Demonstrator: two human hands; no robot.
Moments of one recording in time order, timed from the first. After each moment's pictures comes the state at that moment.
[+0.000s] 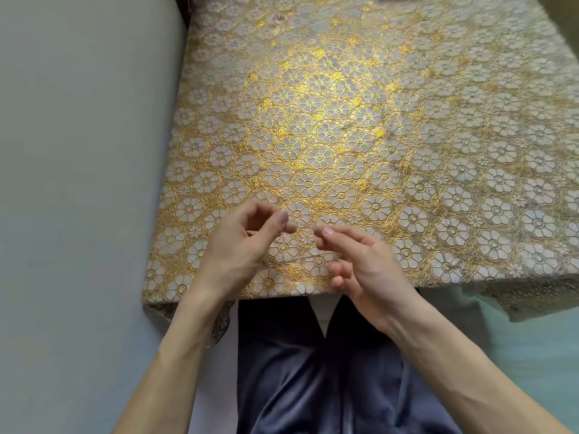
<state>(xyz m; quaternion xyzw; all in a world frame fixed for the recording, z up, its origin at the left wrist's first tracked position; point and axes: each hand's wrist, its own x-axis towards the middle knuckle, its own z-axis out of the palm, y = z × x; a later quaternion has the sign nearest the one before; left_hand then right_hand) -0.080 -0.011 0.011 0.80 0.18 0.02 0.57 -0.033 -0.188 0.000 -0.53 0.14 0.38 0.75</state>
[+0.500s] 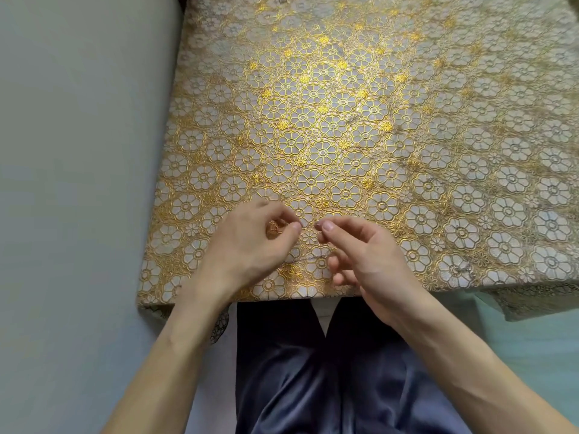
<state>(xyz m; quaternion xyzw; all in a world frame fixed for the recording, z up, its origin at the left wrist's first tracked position) -0.061 -0.007 0.003 0.93 0.14 -0.04 0.33 -0.022 -0.183 -0.004 -0.61 0.07 0.35 0.71</state>
